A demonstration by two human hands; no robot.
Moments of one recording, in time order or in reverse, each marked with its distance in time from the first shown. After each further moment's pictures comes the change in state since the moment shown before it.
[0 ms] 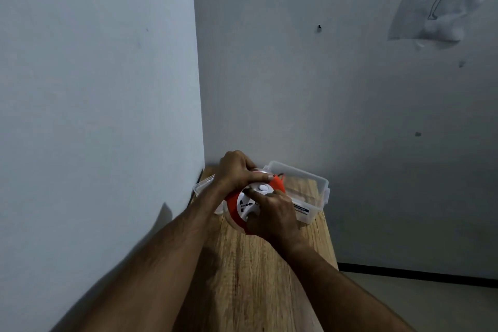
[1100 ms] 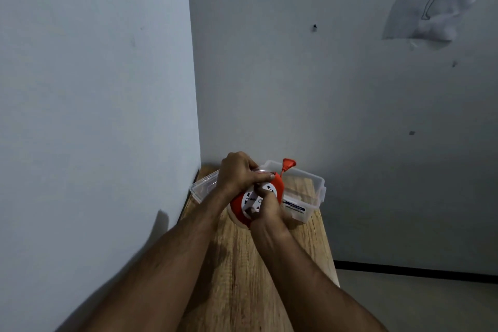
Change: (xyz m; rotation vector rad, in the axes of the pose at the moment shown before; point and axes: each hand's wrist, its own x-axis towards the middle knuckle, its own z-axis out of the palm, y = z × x) left_hand -0.003 0.009 0.018 0.046 0.095 0.014; right_hand 0.034 -0.009 0.047 1.623 0.408 1.495
